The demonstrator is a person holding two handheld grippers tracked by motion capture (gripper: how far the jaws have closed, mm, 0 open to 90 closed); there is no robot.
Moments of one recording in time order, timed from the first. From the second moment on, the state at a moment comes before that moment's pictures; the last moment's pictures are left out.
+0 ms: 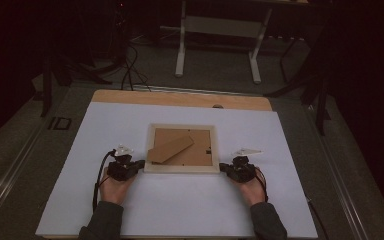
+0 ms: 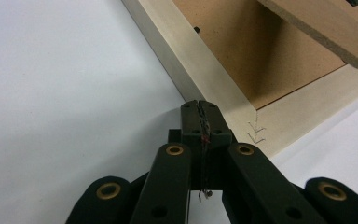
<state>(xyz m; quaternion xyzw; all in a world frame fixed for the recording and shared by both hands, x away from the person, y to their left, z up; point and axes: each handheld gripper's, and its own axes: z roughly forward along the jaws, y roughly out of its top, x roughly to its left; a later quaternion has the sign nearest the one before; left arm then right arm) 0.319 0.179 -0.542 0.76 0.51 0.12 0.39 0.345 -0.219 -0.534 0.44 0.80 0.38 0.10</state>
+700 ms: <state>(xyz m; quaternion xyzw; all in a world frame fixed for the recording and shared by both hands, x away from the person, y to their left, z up) 0.311 0.177 -0.541 0.75 0.52 0.13 0.39 0.347 -0.219 -0.535 0.44 0.80 0.39 0.10</state>
